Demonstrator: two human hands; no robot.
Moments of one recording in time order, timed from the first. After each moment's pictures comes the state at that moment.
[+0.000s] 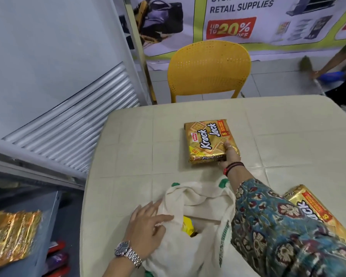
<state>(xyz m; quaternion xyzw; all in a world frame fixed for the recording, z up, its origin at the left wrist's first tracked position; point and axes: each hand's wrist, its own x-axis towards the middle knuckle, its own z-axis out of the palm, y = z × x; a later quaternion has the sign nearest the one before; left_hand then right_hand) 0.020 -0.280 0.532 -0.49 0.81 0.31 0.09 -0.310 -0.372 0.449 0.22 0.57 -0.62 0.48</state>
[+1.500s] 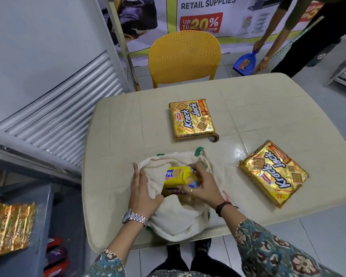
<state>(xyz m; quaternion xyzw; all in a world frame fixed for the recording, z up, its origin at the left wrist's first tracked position) 0.036 -0.233 0.539 -0.54 0.75 0.36 -0.12 -0.161 -0.155 0.516 -0.45 0.71 -0.40 0.38</state>
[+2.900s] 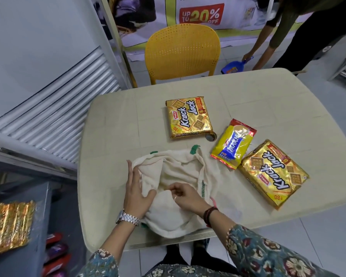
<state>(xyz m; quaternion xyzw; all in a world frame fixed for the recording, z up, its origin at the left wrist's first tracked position) 0.032 -0.240 0.536 -0.52 0.73 0.40 -0.17 -0.126 -0.163 0.515 -0.37 0.68 -0.28 0.57</state>
